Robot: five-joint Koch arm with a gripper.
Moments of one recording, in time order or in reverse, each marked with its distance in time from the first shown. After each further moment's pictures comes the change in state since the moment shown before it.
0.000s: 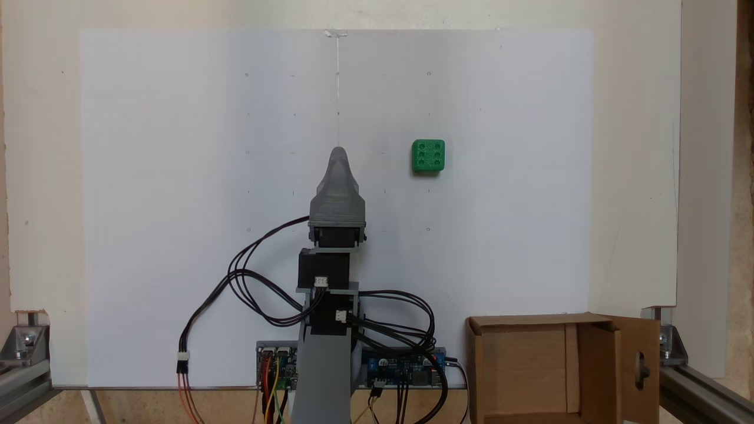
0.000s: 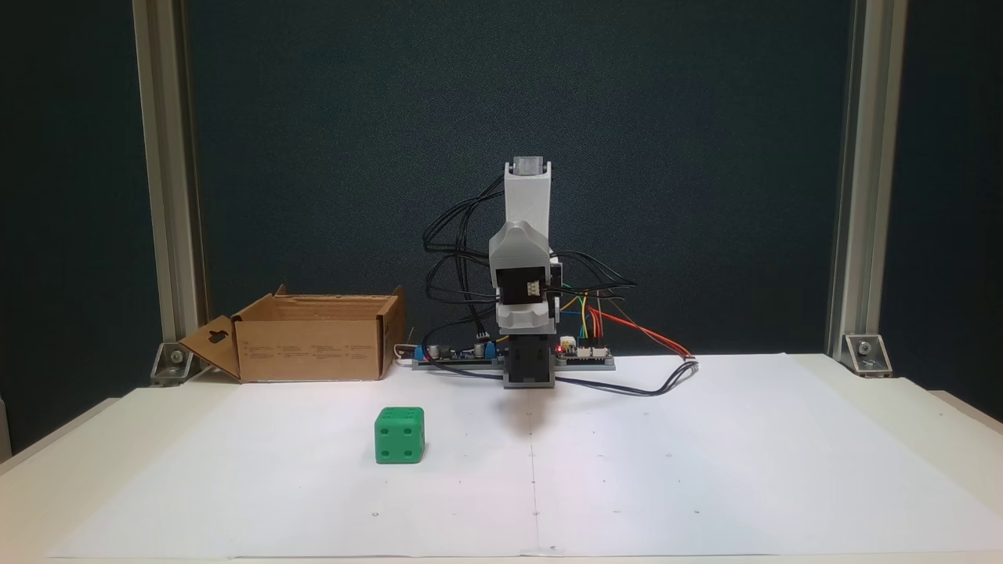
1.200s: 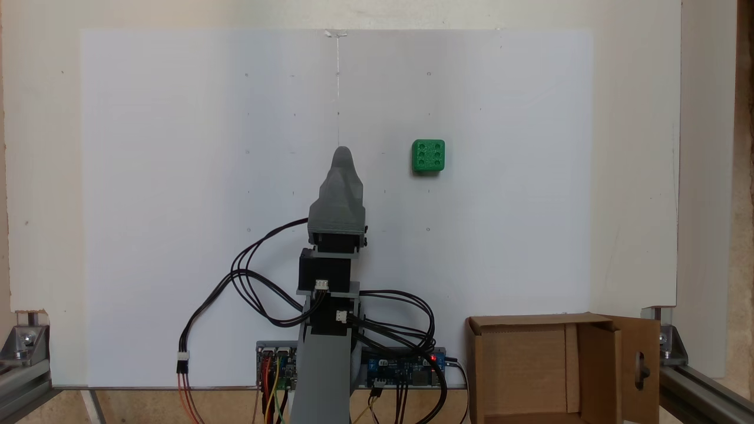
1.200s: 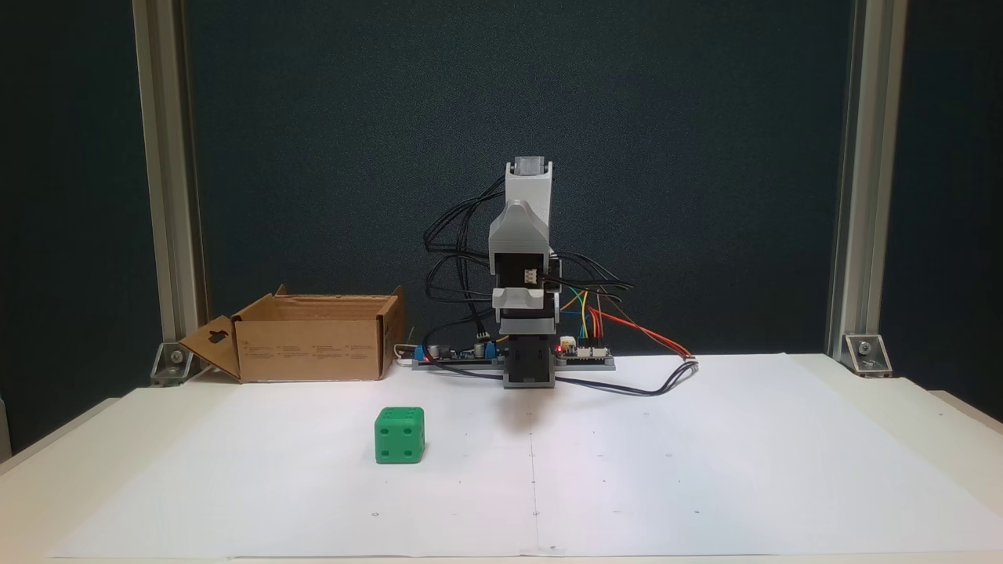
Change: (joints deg) arm 1.1 0.0 0.0 -6.7 -4.2
